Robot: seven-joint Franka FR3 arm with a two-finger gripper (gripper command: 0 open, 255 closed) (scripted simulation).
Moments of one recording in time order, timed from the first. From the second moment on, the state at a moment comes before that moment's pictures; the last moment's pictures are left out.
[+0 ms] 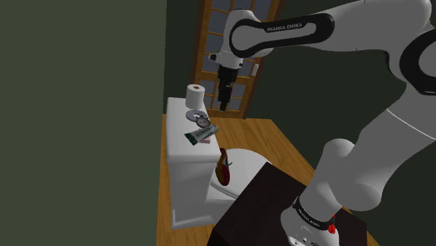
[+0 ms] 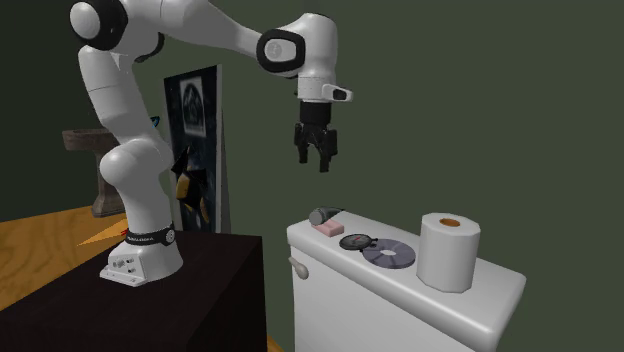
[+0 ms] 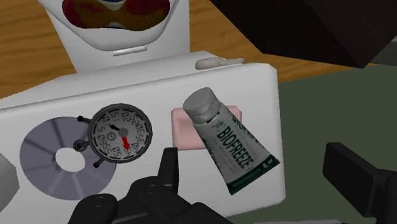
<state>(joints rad) 0.28 -0.21 -0.27 -2.14 -0.01 1.89 -0.72</state>
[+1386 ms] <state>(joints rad) 0.34 0.17 -0.23 -2.06 0.06 1.99 -1.20</state>
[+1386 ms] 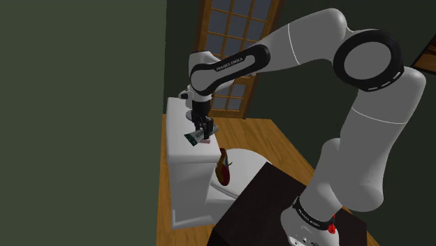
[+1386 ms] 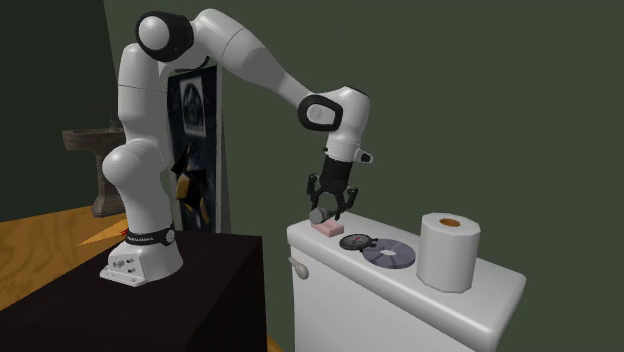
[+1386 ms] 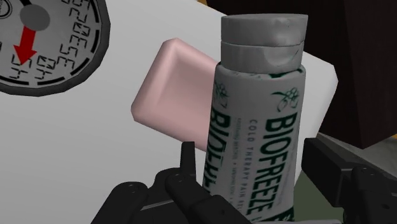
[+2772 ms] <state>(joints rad) 0.34 0.09 -0.24 -1.98 0.04 1.84 -1.19</state>
